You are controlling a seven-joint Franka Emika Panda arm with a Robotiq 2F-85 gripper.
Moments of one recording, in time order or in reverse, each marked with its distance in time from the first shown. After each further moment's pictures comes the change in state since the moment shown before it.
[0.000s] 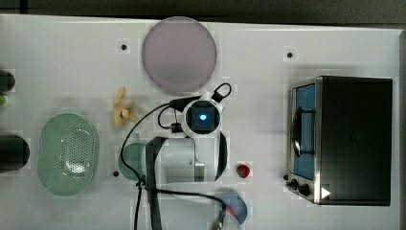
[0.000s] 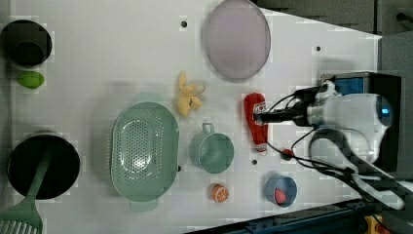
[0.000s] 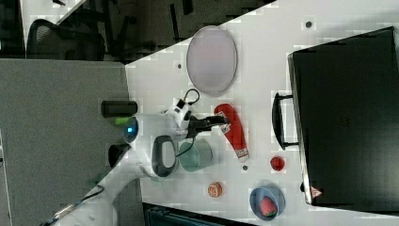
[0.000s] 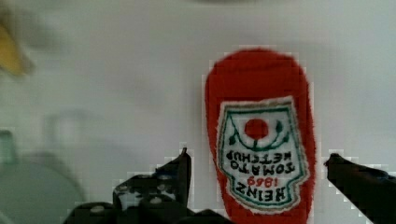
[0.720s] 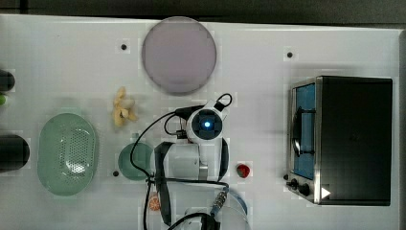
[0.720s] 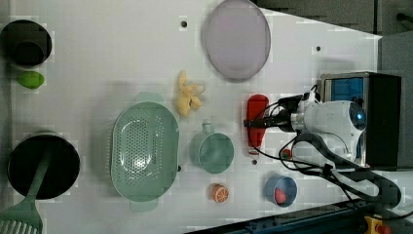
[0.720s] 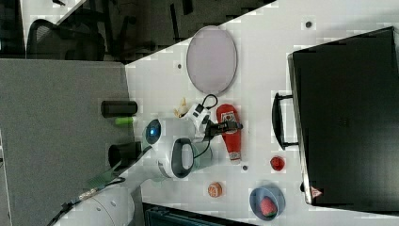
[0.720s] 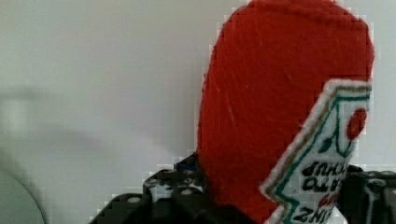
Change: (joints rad) arm -0.005 0.113 -0.019 -0.021 -0.004 0.113 -0.007
